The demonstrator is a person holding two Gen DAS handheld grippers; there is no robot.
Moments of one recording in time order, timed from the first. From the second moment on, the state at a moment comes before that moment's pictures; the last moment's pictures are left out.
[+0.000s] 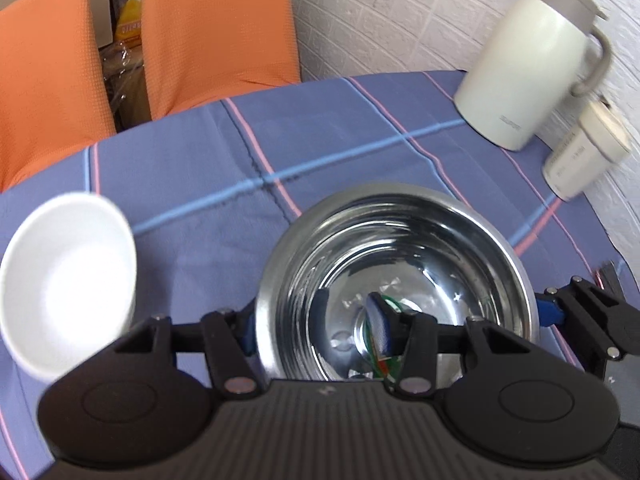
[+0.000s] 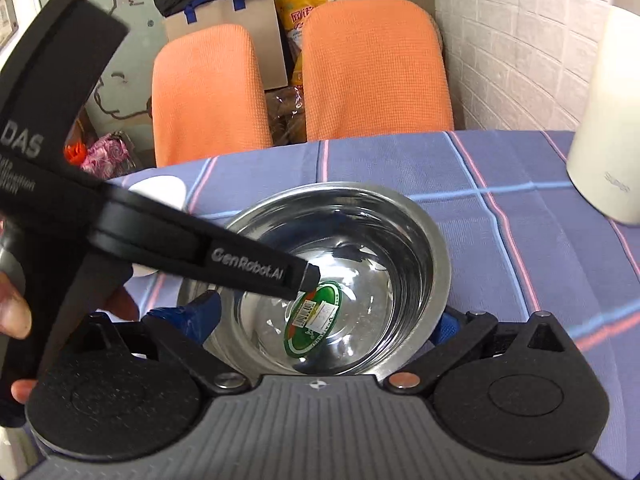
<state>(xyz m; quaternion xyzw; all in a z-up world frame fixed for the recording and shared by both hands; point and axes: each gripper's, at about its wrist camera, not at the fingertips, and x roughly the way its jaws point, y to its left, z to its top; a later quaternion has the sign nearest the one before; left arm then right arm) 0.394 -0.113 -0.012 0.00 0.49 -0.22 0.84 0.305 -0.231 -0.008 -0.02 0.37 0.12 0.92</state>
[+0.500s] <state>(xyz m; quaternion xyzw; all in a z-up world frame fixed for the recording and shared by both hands) 0.218 -0.071 -0.022 -0.01 0.49 -0.21 0.84 0.136 -0.222 -0.022 0.03 0.38 0.15 0.91</state>
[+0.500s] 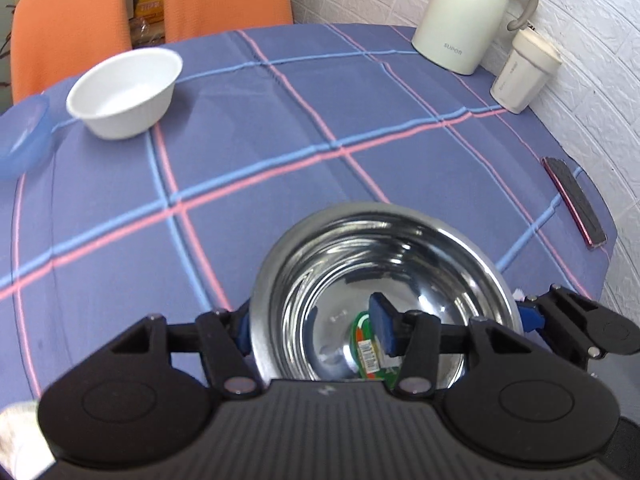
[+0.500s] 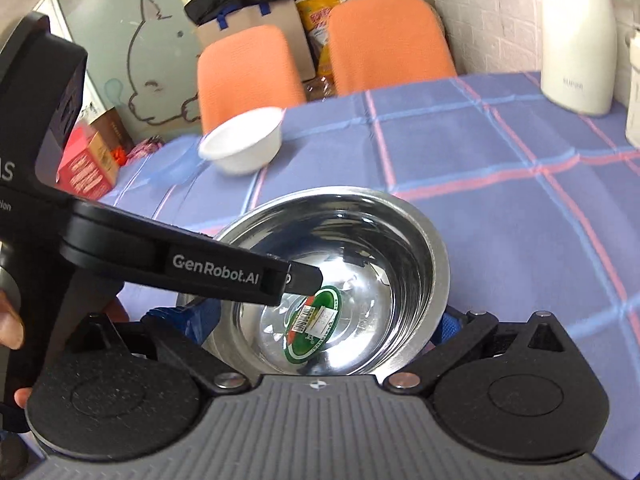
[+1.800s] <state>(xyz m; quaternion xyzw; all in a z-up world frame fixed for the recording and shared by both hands) 0.178 0.072 0.018 -0.10 0.39 -0.10 0.91 0.104 -0.223 -0.006 0.04 0.36 0.15 0.92</state>
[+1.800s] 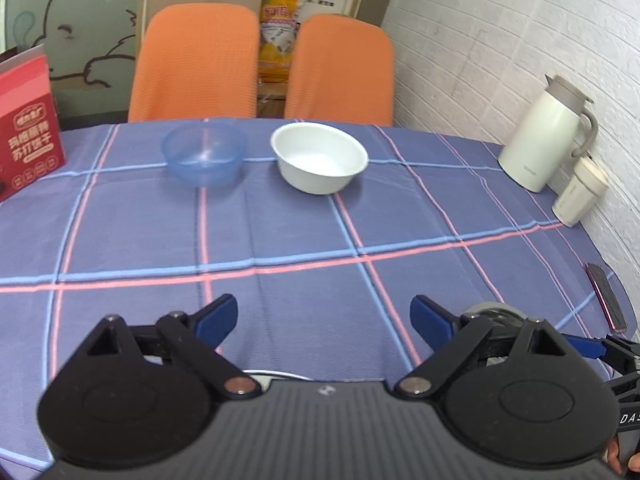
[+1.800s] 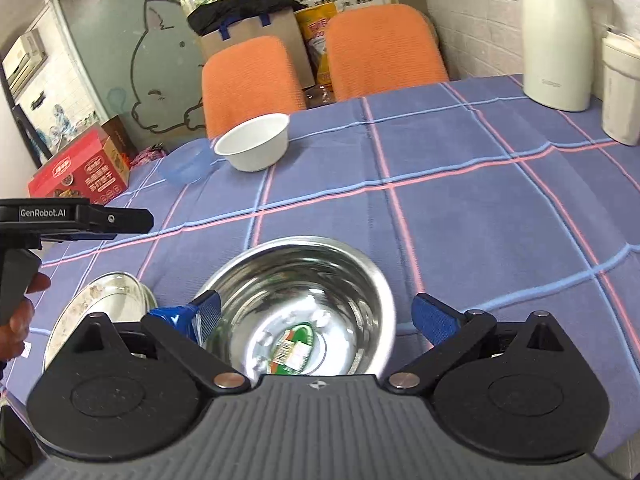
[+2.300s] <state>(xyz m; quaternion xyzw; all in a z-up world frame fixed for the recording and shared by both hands) 0.243 0.092 0.038 -0.10 0.37 -0.09 0.92 0.160 -0.174 0.021 -0.05 0.36 0.17 0.92</state>
